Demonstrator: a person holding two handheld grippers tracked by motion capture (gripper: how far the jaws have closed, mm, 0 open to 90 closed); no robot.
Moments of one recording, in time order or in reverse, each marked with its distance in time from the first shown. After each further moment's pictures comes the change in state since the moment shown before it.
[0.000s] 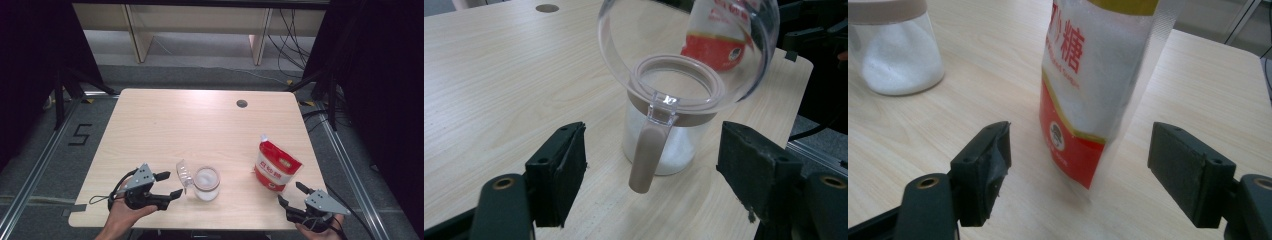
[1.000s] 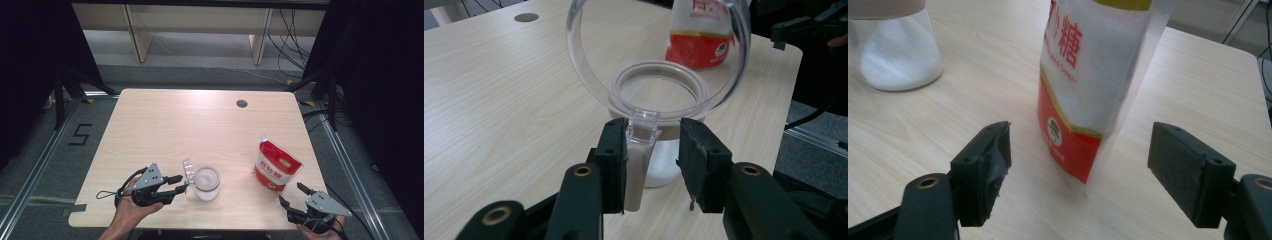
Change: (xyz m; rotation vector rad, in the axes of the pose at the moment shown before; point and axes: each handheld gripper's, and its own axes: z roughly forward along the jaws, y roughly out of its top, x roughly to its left) left arm -0.008 0.008 0.011 0.012 -0.032 0.086; right arm -0.003 -0.001 -0.002 0.003 0.001 -0.030
